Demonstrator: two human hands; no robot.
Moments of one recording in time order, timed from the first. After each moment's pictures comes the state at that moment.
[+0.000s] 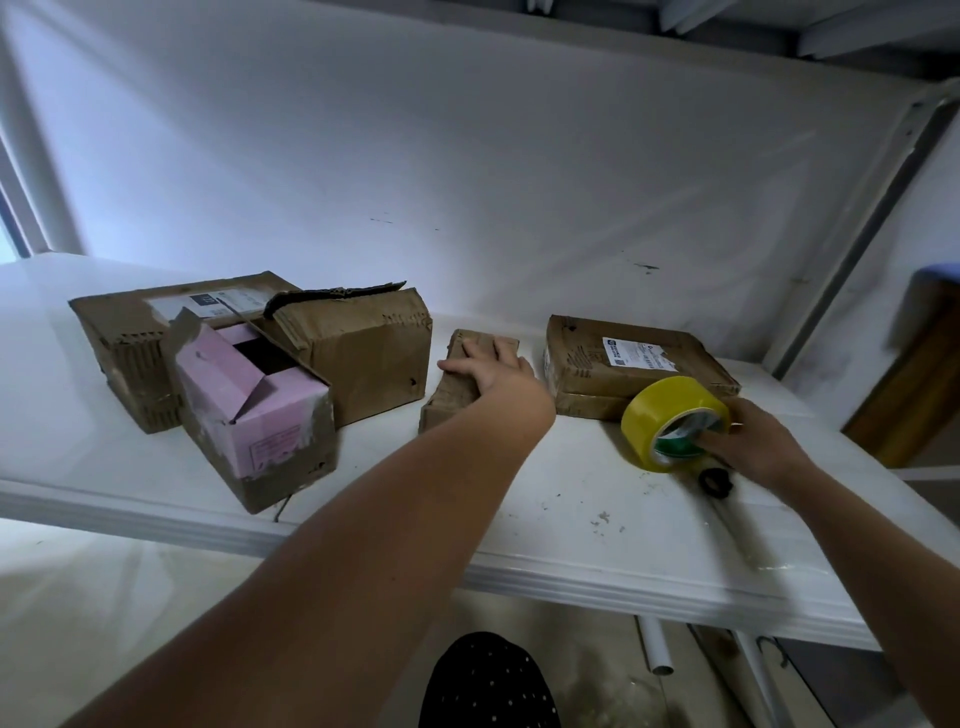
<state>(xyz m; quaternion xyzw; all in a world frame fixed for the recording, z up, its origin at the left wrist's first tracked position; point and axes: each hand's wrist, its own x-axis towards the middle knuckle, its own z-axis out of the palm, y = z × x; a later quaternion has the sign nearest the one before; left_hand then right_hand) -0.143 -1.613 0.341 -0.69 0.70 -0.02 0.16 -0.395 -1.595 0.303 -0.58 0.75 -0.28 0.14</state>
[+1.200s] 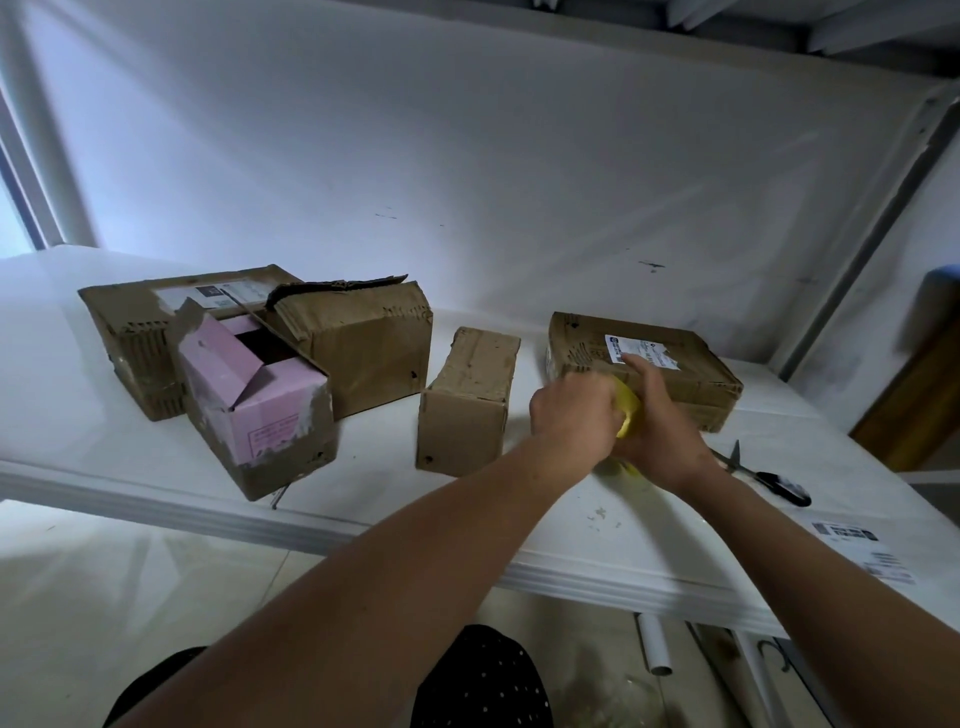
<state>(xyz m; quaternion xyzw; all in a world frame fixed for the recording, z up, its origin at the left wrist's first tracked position) -0.186 -1.575 0.326 -0.58 0.76 0.11 -0.26 -0.317 -1.591 0.292 -0.73 0.57 -0.33 0.16</state>
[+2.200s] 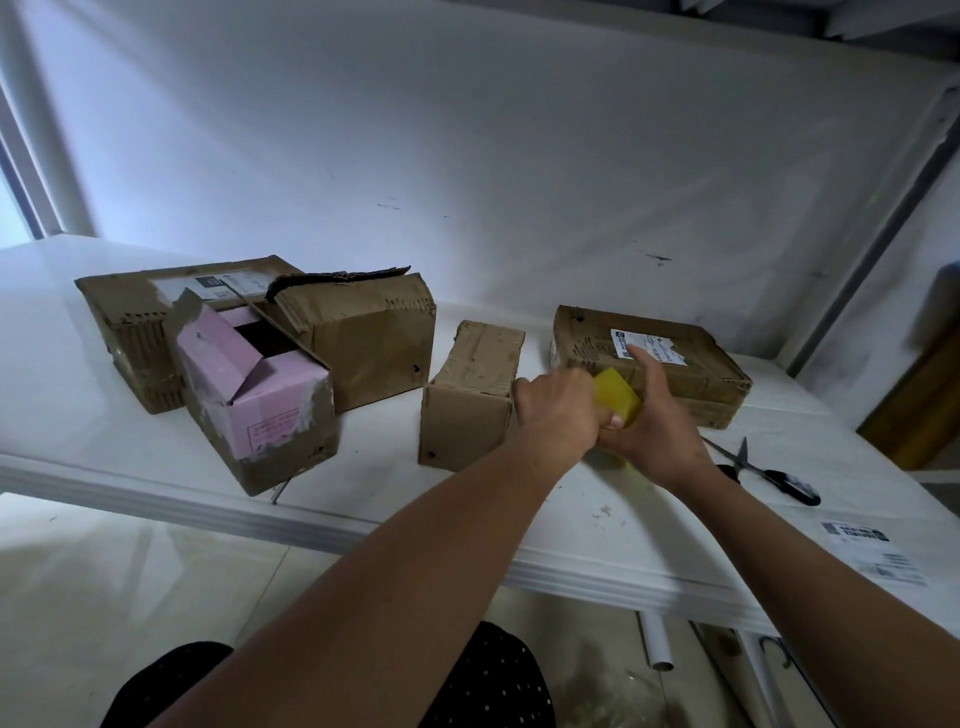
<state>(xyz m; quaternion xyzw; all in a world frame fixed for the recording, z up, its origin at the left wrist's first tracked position) -0.178 -1.601 0.313 -0.63 0.74 0.14 -0.20 -0.307 -1.596 0.286 -0.71 0.61 -0.33 0.12</state>
